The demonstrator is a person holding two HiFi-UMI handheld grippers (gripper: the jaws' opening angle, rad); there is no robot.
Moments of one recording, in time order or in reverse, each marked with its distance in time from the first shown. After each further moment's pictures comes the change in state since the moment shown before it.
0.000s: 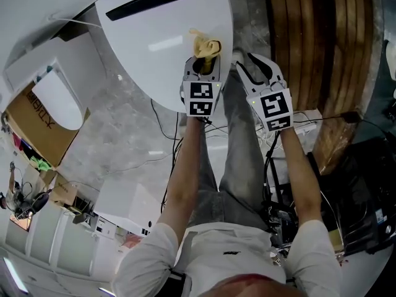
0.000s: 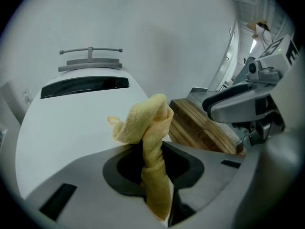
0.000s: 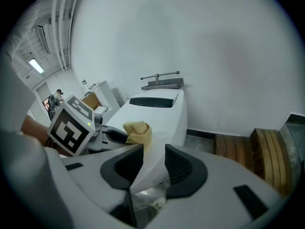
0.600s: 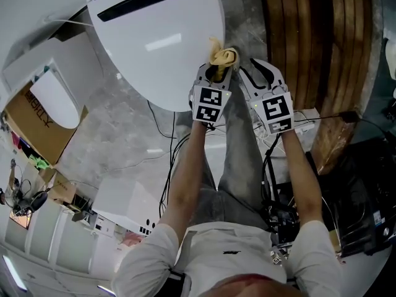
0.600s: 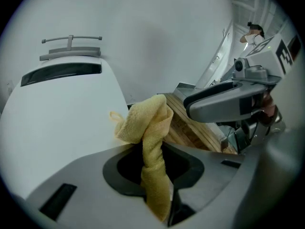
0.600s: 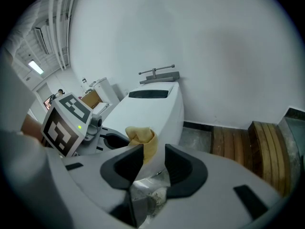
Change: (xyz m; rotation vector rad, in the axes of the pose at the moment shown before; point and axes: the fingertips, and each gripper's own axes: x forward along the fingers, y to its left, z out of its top) left arm 0.013 -0.078 -0.024 0.009 0.063 -0.151; right arm -0.020 -0.020 -0.040 -0.026 0.041 0.026
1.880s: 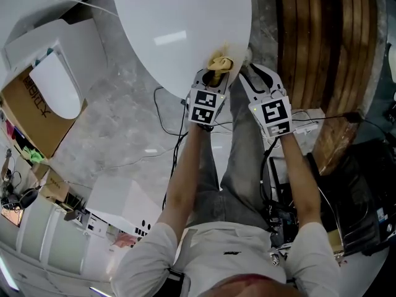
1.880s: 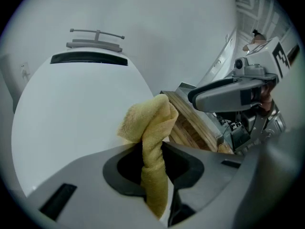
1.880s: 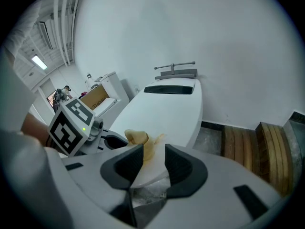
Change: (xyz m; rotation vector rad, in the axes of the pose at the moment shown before) left arm -0.068 0.042 -0.081 -0.061 0.011 -0.021; right arm 0.017 0.098 -0.009 -0.045 0.028 0.022
